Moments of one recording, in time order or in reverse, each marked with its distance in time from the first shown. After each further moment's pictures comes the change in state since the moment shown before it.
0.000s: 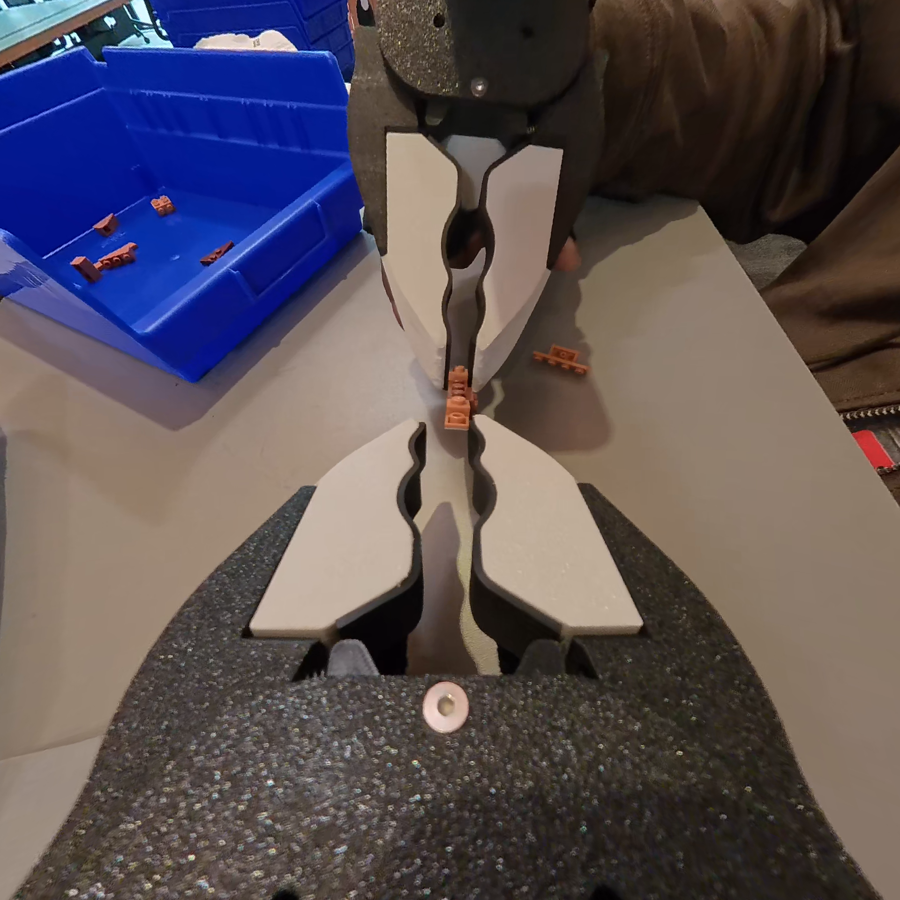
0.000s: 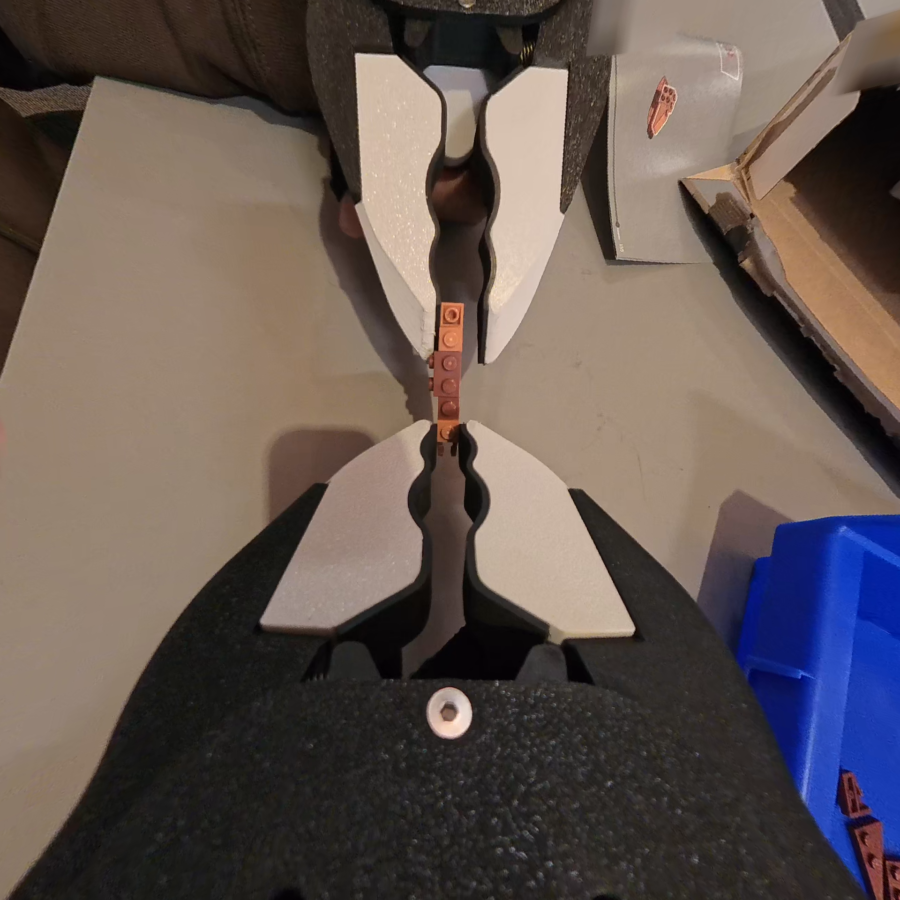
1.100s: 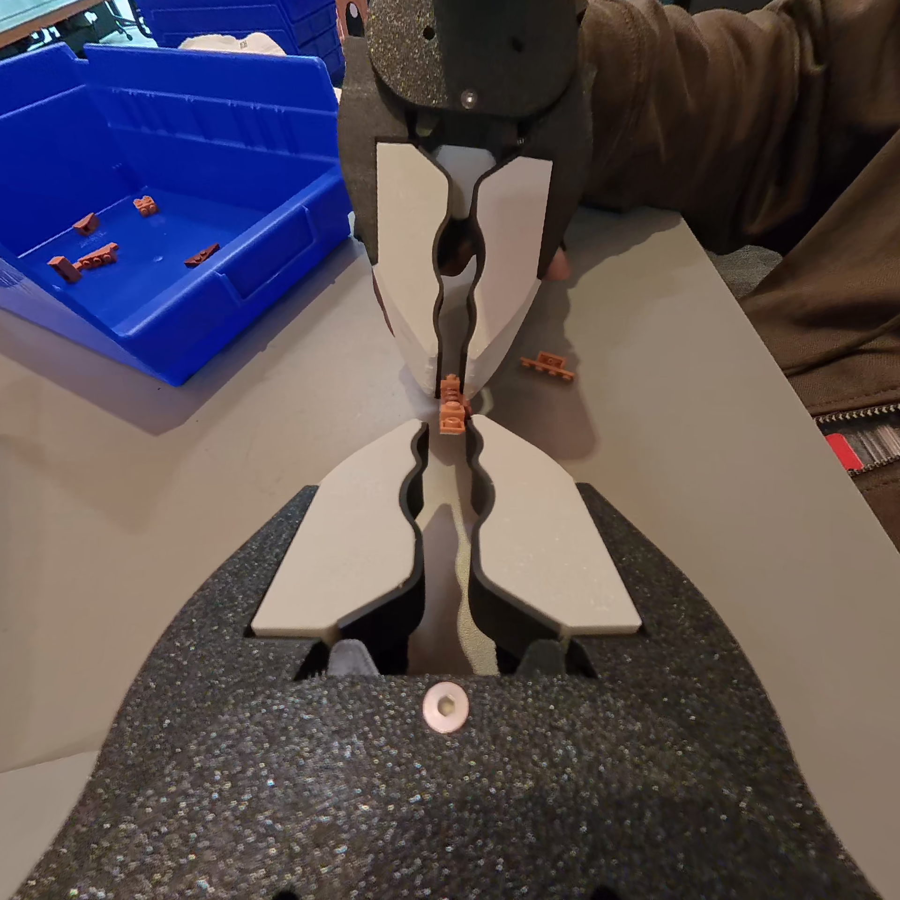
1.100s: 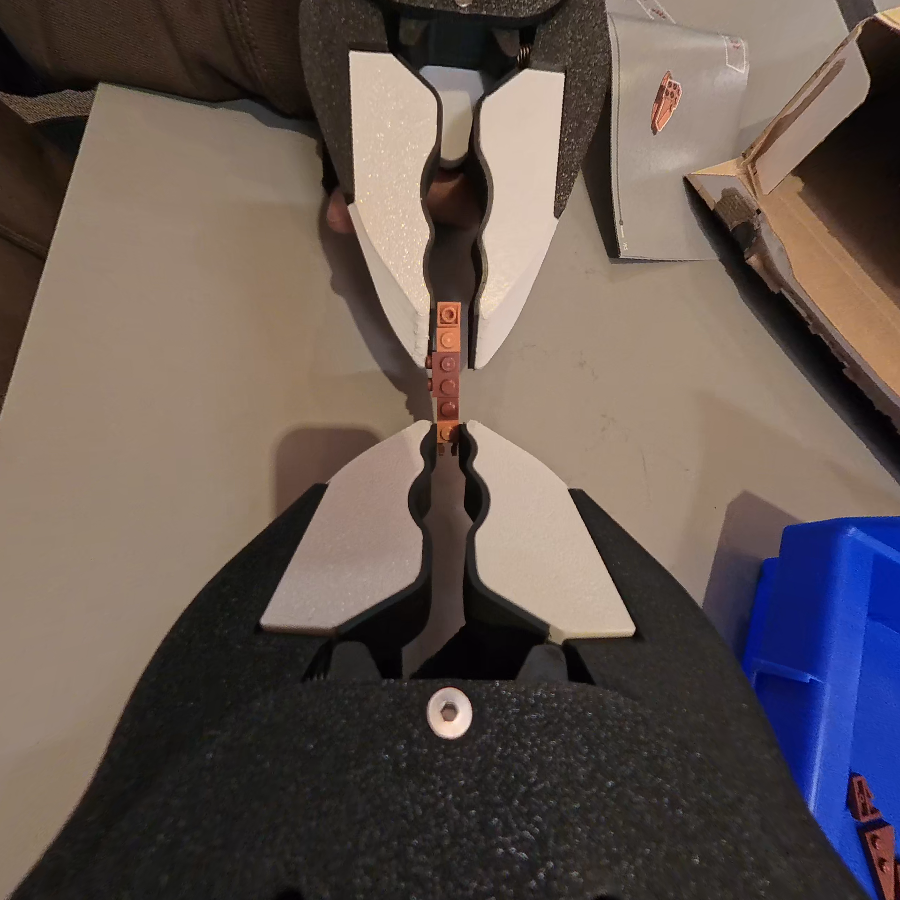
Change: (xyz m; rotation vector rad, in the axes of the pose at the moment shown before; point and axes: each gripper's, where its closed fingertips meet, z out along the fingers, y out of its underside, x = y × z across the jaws) left arm 0.004 -0.002 0.000 0.010 0.027 -0.018; right arm -0.001 -0.001 0.001 -0.004 -0.007 0.014
